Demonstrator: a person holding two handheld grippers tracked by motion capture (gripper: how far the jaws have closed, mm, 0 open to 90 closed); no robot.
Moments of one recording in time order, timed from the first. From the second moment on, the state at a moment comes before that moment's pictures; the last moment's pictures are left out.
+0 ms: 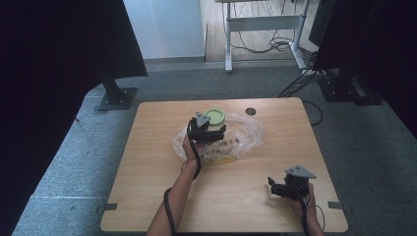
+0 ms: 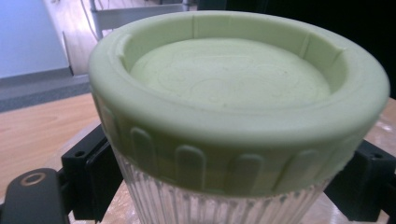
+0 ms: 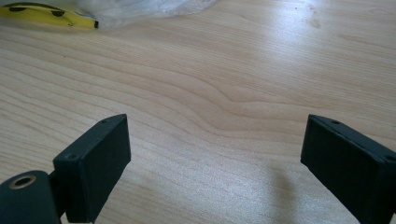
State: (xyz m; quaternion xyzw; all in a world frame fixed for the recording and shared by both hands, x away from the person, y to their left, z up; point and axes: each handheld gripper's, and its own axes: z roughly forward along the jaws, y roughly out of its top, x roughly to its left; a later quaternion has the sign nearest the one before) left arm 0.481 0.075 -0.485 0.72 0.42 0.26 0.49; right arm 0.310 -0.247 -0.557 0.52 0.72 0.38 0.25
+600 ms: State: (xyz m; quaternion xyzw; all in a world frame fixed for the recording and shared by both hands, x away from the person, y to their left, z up) left arm 0.491 0.070 -0.505 0.73 0.42 0.24 0.47; right arm 0.310 -0.246 -0.557 0.52 0.72 0.38 0.25
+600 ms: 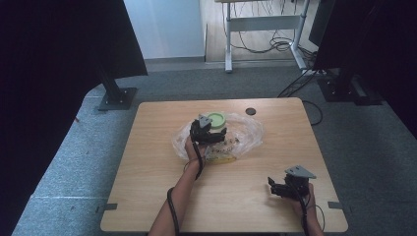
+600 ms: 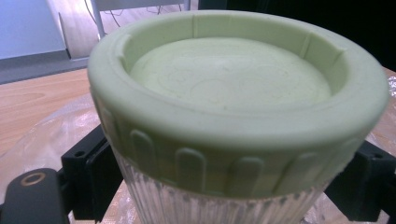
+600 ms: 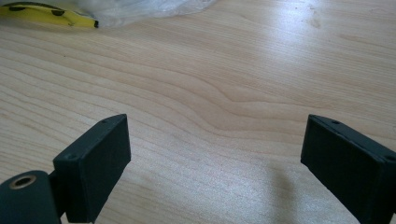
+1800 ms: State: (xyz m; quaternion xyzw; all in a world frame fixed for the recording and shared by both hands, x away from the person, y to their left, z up) left arm 0.443 0.109 -0.479 0.74 0.40 0.24 0.49; right arm 0.309 -0.243 -0.557 0.51 0.73 0.37 0.26
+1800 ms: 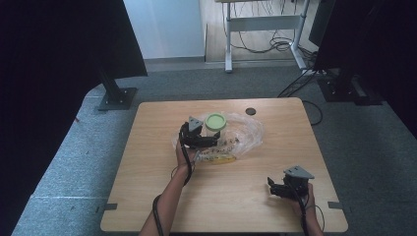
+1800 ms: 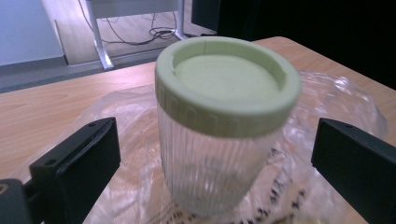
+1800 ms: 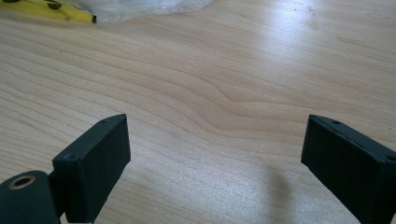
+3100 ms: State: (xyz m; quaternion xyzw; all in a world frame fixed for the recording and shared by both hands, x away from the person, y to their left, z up) left arm 0.307 0.201 -0.530 0.76 0.40 0.22 0.46; right arm 0.309 -0.243 -0.557 0.52 0.72 0.36 0.27
